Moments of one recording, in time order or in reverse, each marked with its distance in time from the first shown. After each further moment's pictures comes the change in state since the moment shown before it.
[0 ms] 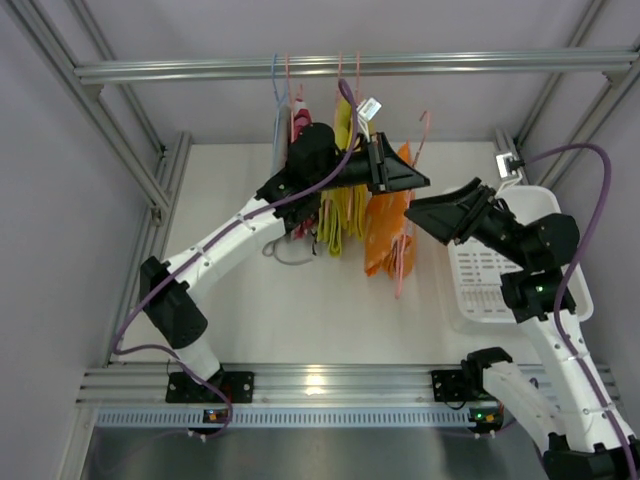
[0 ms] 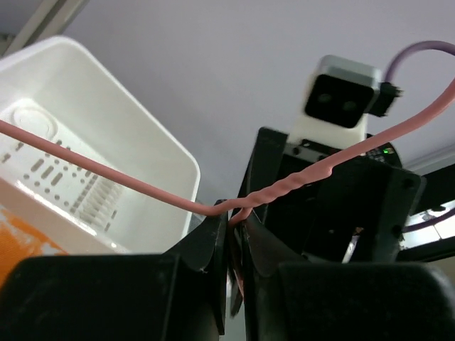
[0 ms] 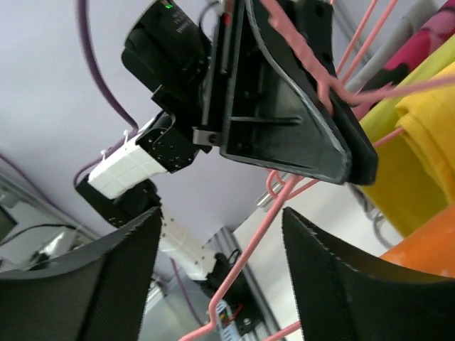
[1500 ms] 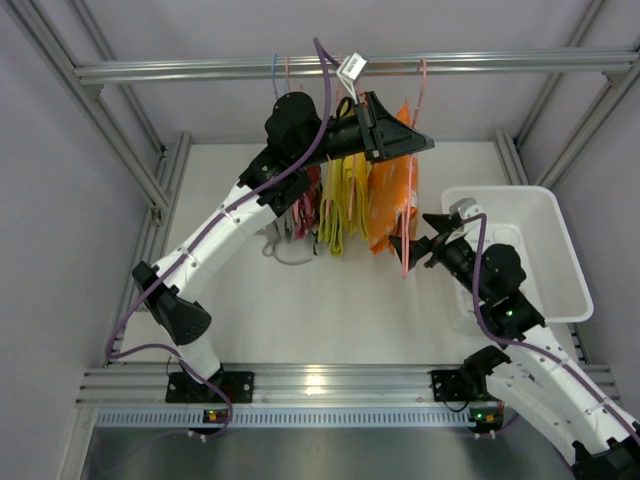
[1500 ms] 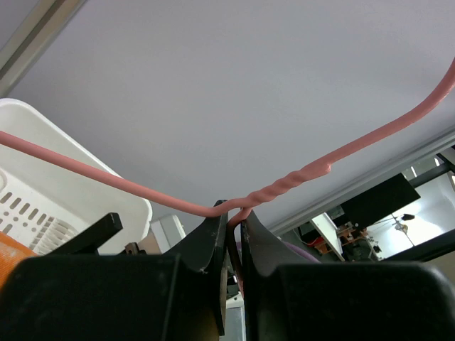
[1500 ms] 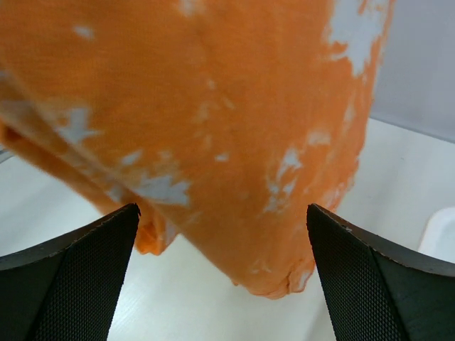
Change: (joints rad) left arm 0.023 0.027 0.259 -0.073 0.010 -0.116; right arm 0.258 -0.148 -0.342 -0.107 0.610 -0.926
